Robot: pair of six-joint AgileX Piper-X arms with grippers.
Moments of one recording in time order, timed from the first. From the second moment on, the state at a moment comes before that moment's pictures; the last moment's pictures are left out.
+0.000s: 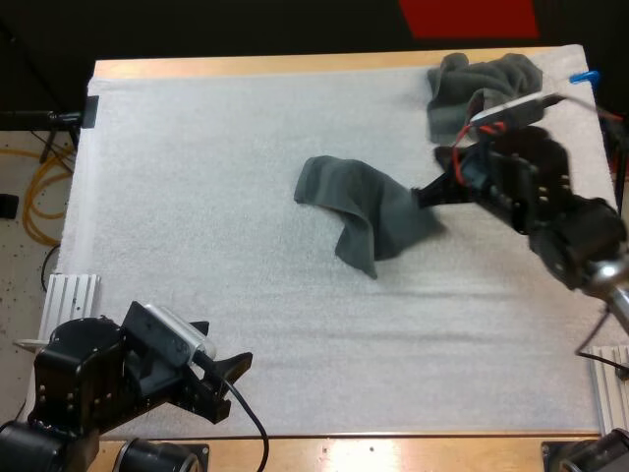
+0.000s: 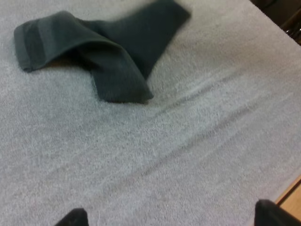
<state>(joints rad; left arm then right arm) -0.25 0.51 -0.93 1.31 0.47 -1.70 0.48 1.25 -1.16 0.56 0.04 -1.79</state>
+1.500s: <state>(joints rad) -0.25 0.51 -0.93 1.31 0.45 -1.68 0.20 1.65 -0.94 0.71 -0.27 -1.71</state>
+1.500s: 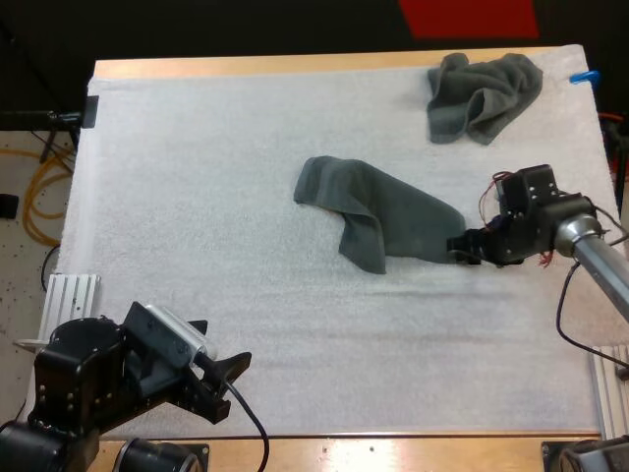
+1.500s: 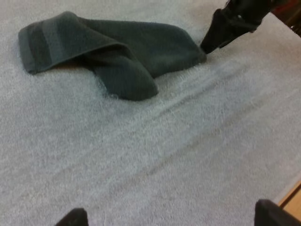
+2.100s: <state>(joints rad) -0.25 0.51 -0.93 1.31 0.45 -1.68 0.20 1.77 -0.96 0.62 -0.42 -1.65</state>
